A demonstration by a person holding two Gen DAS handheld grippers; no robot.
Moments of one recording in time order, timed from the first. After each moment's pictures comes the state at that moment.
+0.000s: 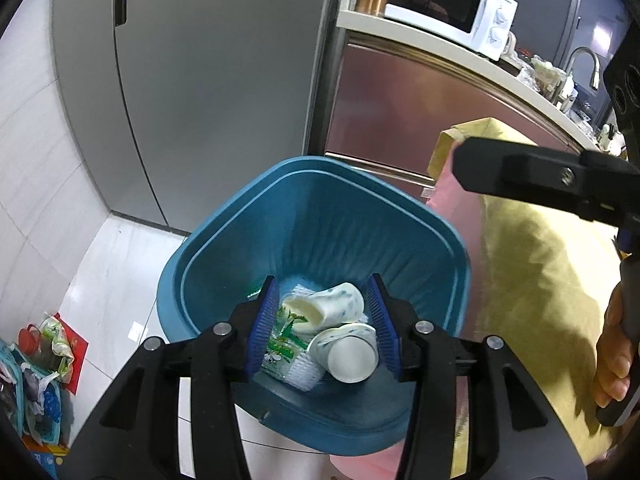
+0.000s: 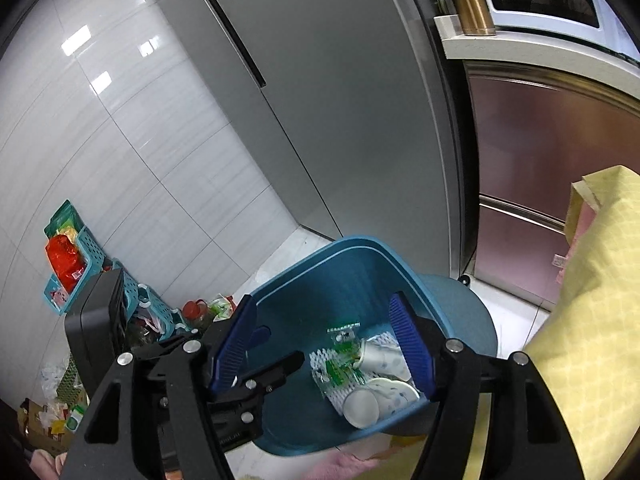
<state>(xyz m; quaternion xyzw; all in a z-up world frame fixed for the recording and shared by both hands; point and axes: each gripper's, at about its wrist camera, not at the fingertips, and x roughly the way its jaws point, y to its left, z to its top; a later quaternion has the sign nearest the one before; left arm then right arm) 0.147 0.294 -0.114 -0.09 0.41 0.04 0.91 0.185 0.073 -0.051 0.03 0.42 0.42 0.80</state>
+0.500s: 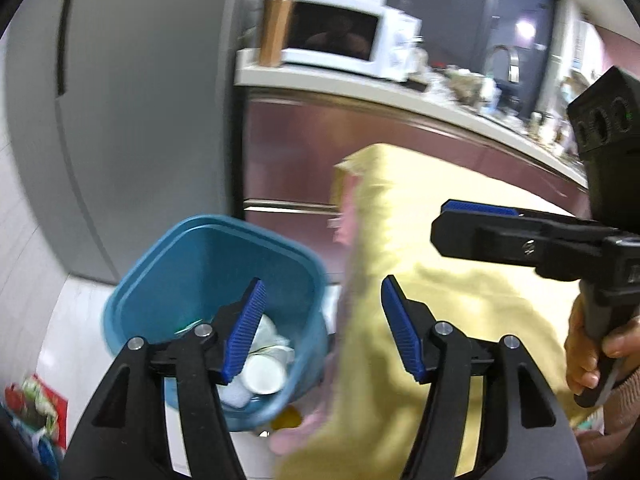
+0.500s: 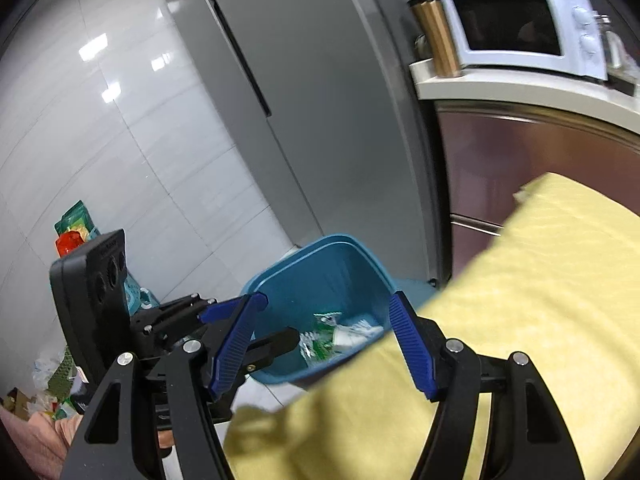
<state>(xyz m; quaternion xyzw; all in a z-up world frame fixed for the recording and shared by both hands) 0.109 0.206 -0.058 -0.06 0.33 -0.09 0.94 0.127 -0.026 -0.016 0.04 0.36 0.41 0.84</state>
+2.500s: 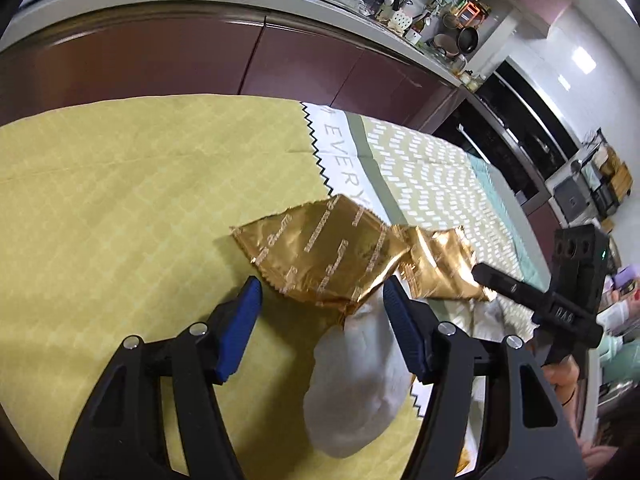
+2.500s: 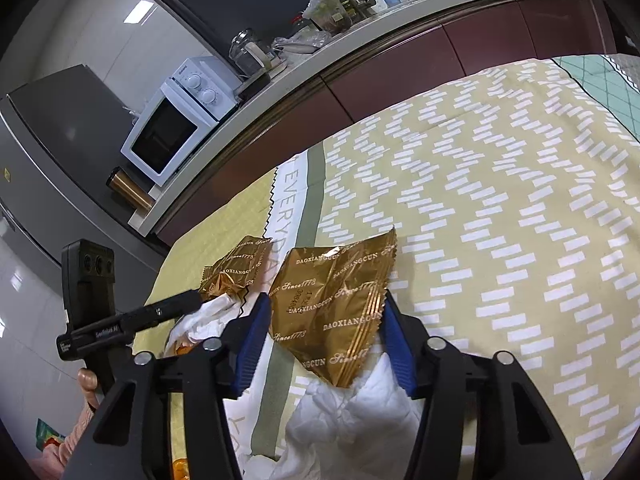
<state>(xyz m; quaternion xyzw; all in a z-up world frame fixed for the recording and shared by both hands) 0.272 -0.180 -0.091 -0.05 0.50 -0.38 0.78 0.085 -0.474 -0.083 0.30 0.36 0.07 0.88</state>
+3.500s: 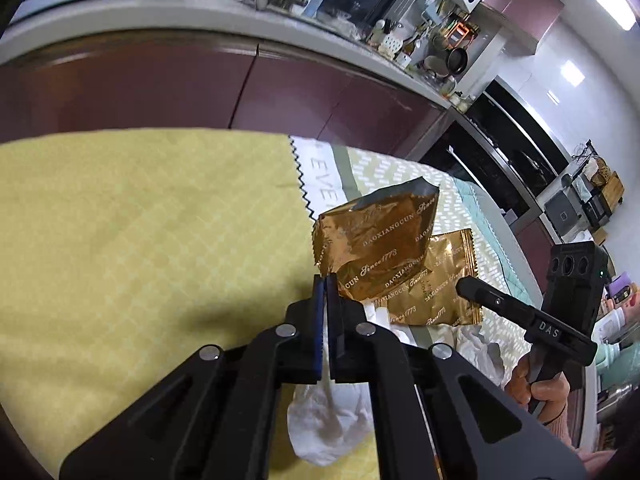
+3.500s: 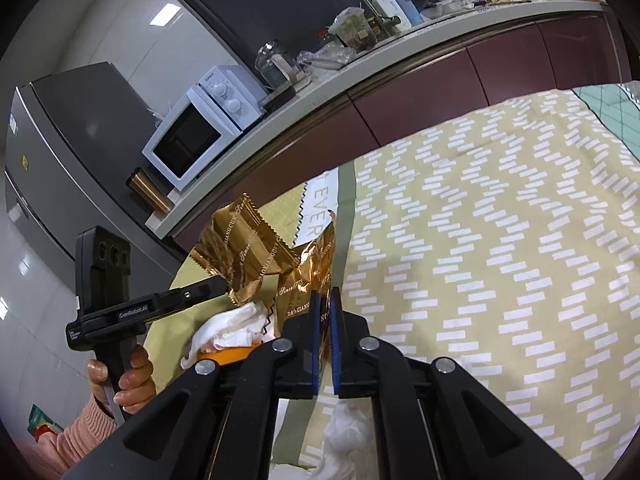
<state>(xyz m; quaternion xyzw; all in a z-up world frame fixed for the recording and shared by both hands) 0.266 -0.197 -0.075 -0.06 0.45 -0.39 0.80 0.083 -0.464 -0.065 0.28 0.32 0.09 0.90</state>
